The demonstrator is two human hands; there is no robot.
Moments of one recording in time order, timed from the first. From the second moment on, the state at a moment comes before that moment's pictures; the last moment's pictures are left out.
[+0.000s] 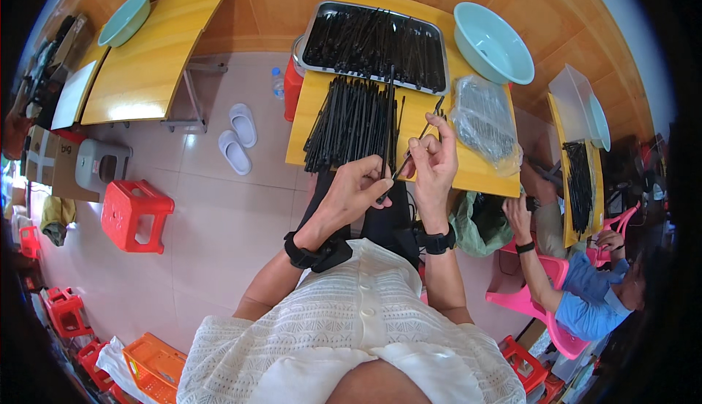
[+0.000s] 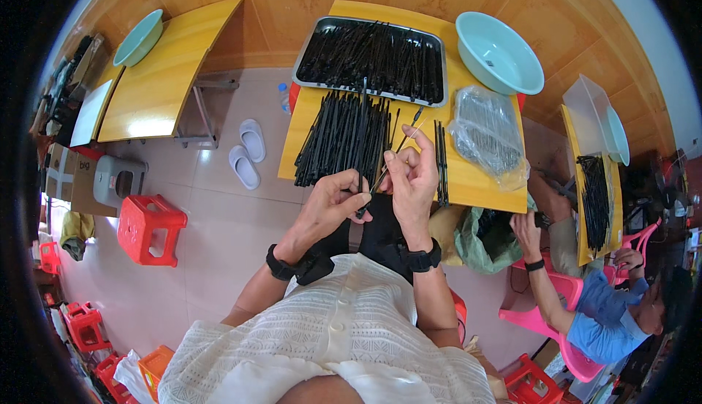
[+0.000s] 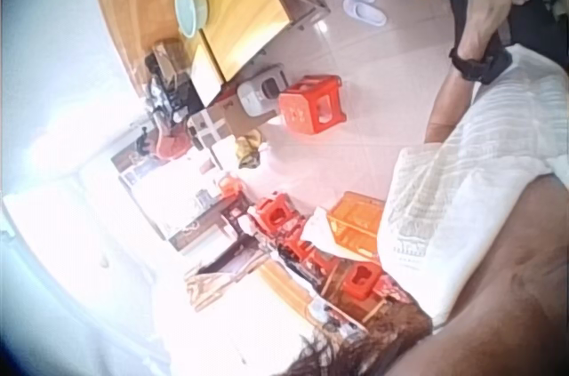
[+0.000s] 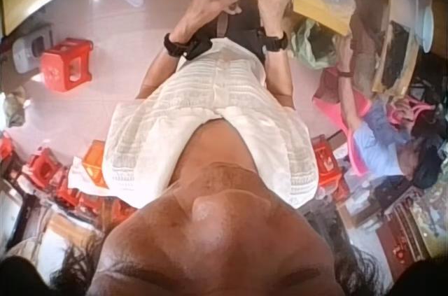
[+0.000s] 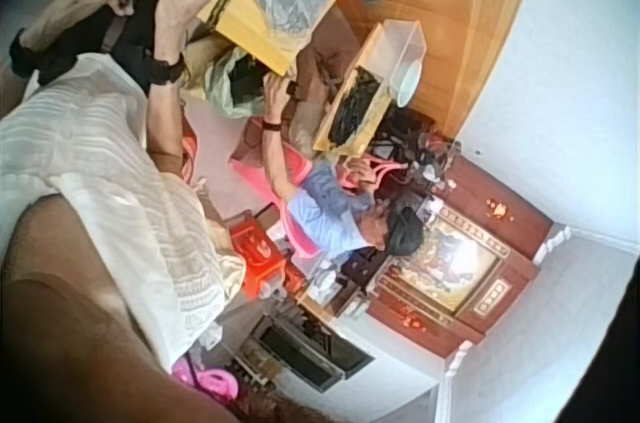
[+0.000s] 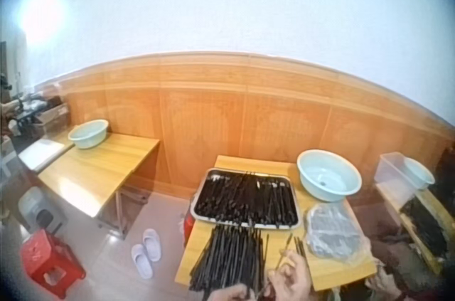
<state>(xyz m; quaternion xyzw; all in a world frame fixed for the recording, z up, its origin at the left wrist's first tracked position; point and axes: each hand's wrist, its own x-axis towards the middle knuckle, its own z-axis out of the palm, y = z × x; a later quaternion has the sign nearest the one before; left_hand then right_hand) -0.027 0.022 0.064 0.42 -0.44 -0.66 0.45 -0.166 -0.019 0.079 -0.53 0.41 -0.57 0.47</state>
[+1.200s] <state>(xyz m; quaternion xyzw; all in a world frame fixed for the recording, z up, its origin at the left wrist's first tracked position) -0.035 0.011 0.041 0.41 -0.37 -0.58 0.60 -0.167 0.000 0.078 -0.61 0.52 -0.43 0.42</state>
